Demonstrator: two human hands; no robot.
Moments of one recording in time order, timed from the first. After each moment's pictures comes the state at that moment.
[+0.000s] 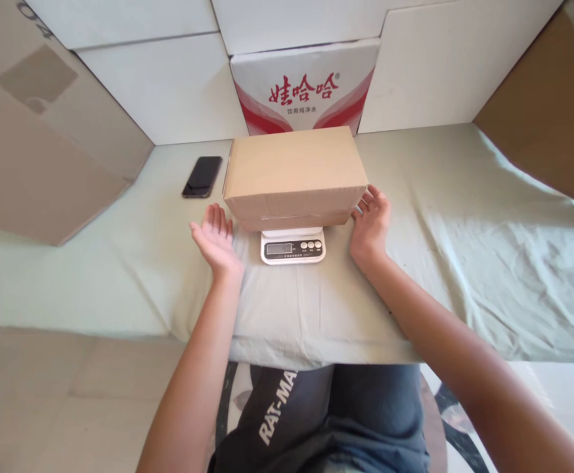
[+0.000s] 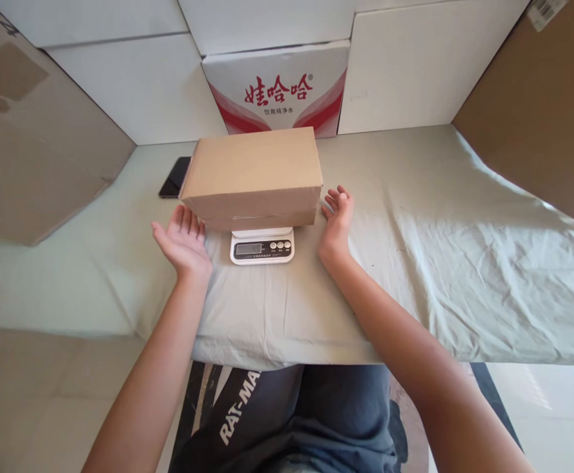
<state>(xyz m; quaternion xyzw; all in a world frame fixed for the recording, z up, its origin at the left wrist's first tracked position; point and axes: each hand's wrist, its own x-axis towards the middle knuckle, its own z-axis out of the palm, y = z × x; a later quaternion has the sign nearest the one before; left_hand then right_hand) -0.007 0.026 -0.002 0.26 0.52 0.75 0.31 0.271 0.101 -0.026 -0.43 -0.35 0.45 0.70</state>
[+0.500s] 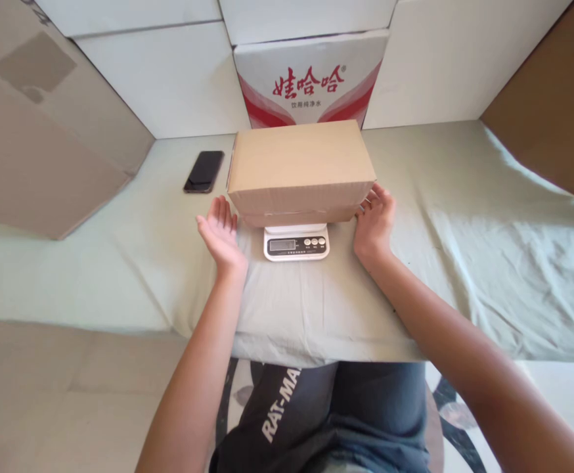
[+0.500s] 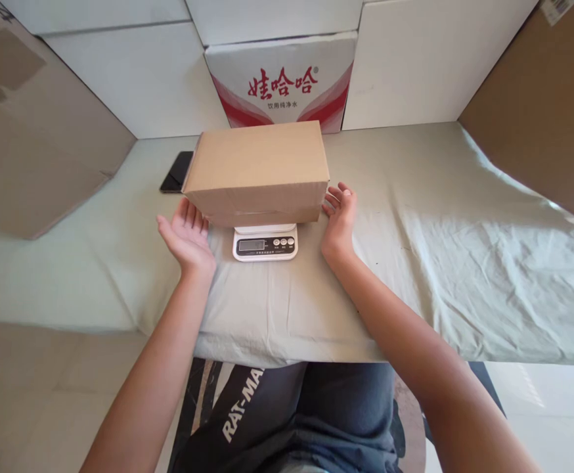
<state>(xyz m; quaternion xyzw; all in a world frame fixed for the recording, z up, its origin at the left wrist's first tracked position) -0.004 0.027 -0.003 0.27 0.49 0.76 0.33 0.263 0.088 -0.003 -0.42 -0.31 0.48 0.71</state>
